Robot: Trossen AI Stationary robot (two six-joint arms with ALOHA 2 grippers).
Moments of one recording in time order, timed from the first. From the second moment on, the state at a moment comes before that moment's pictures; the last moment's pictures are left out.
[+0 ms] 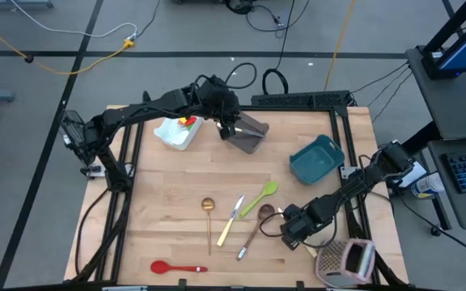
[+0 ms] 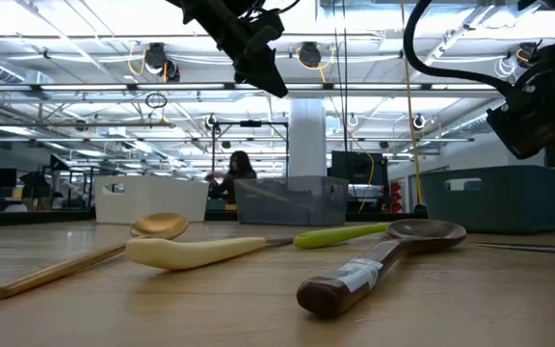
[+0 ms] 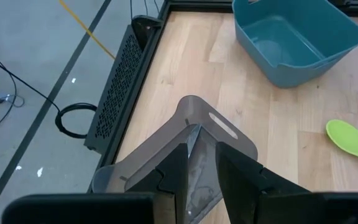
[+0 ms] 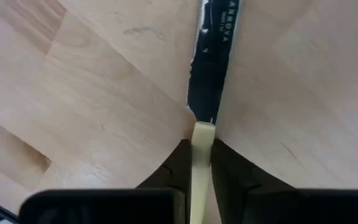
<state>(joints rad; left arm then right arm) 0.41 1.73 1.61 -0.57 0.05 0.22 0.57 1.68 0.80 -0.59 -0.16 1.43</state>
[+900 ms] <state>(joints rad) 0.41 1.72 1.61 -0.63 0.06 0.15 0.38 1.17 0.80 -0.63 0.46 0.78</state>
